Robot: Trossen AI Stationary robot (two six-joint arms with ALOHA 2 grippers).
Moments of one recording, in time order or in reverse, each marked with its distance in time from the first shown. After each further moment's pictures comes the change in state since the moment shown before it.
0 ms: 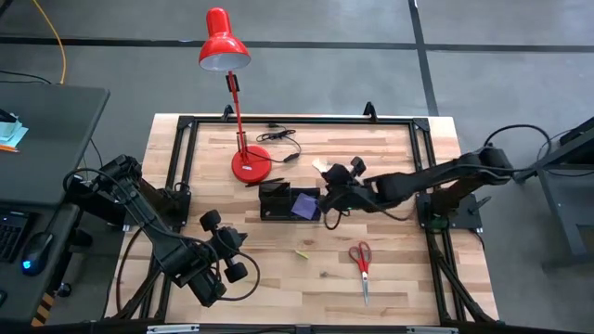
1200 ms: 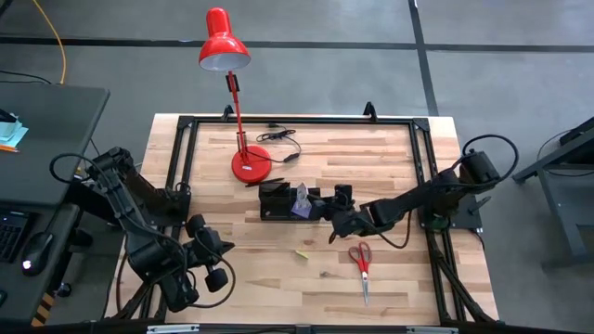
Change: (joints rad) left arm -0.127 -0.110 0.001 -0.005 0.042 -0.154; right arm 0.128 0.147 -0.199 0.643 0.079 0.816
